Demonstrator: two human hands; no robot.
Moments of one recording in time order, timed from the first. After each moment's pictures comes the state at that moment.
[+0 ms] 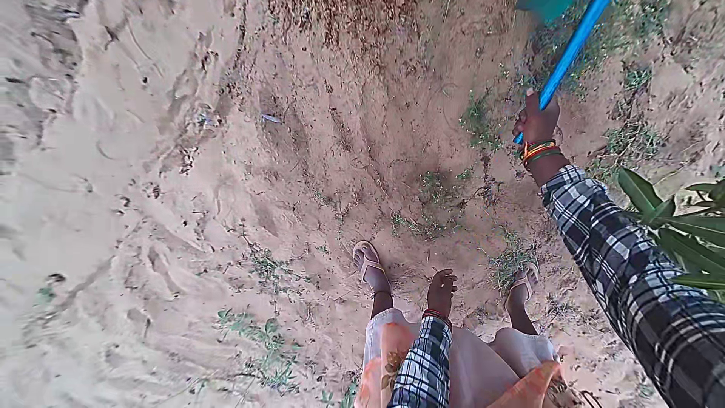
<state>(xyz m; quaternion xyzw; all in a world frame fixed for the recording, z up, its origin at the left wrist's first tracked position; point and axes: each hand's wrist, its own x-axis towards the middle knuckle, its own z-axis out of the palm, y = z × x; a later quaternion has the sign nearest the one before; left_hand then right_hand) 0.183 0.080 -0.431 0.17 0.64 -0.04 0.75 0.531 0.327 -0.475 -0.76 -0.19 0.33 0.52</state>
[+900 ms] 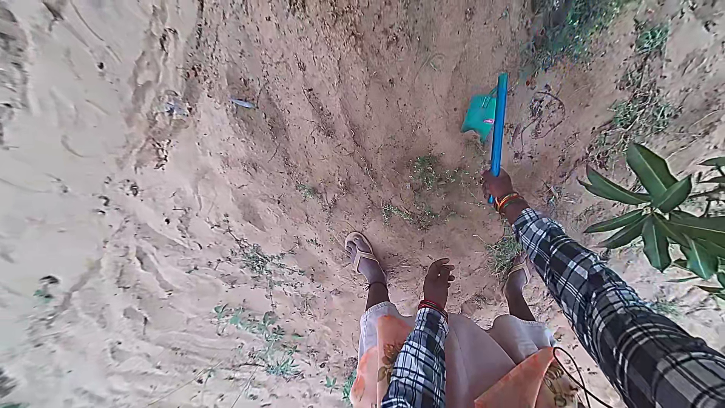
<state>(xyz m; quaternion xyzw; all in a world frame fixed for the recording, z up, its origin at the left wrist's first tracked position) 0.197 0.078 -0.429 0.16 0.64 -0.04 0.75 0.472 0.159 -0.552 -0.84 -0.05 0.47 0.26</state>
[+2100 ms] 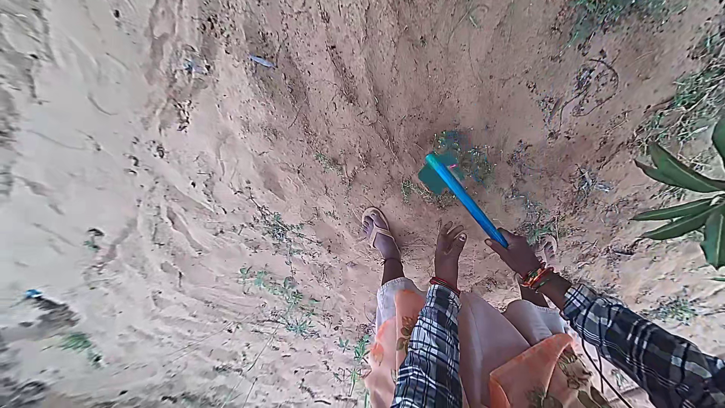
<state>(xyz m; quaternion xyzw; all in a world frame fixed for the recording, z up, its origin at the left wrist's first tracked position) 0.181 0.087 -0.437 0.12 0.60 0.17 0.77 0.369 0.026 -0.440 -0.74 -0.37 0.56 0.04</state>
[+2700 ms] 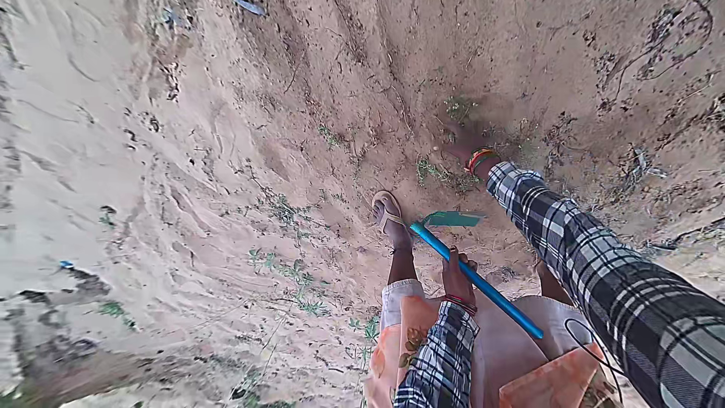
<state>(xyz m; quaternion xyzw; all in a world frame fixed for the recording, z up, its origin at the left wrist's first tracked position) 0.160 0.046 -0.442 -0.18 0.72 0.21 0.64 0.309 0.237 -0.654 -0.76 -0.43 0.47 -0.09</state>
